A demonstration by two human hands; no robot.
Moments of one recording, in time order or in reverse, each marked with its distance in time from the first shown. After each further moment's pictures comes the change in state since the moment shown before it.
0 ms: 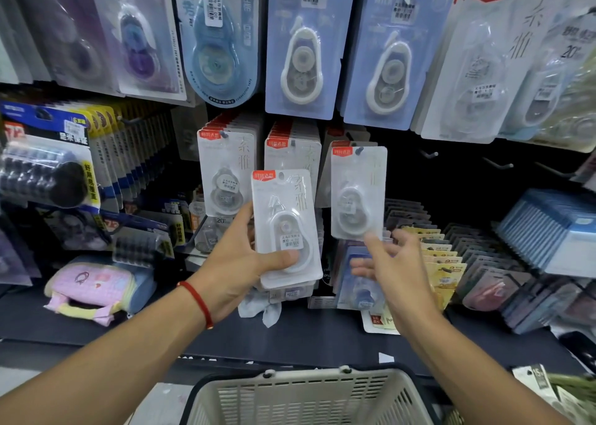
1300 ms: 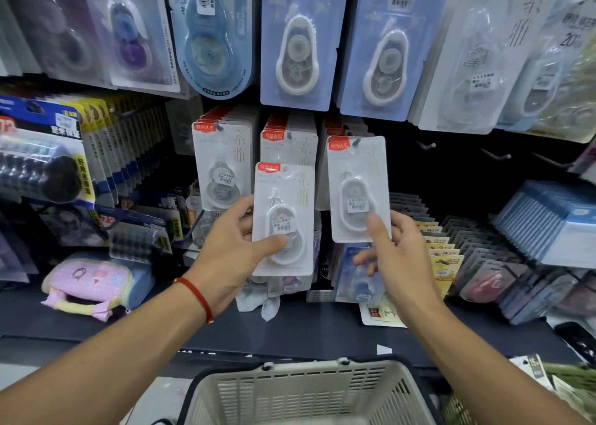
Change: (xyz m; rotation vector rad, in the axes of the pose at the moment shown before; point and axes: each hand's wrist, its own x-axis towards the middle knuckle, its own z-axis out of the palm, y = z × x) left_hand 0.000 0.002 0.003 0.035 0.124 0.035; right_hand 0.003 0.000 -0.009 -0.053 -0.029 -0.094
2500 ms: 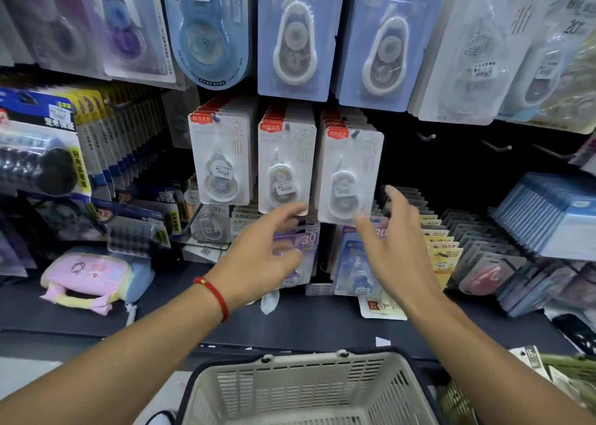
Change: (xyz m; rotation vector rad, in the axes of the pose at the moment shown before) left_hand -0.009 0.002 0.023 0.484 -0.206 0.149; right_hand 0.004 -0.001 -0.004 -0.615 0.021 -0.255
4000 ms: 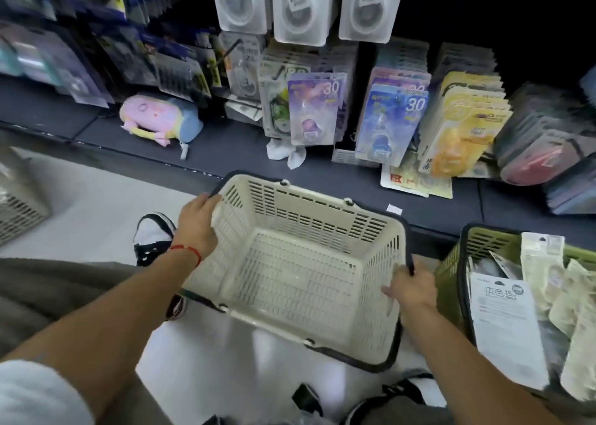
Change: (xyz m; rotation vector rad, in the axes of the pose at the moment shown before) left_hand -0.210 -0.165 0.060 0.737 0.162 -0.710; right_hand -0.221 0.229 0.017 0.189 -0.273 0.901
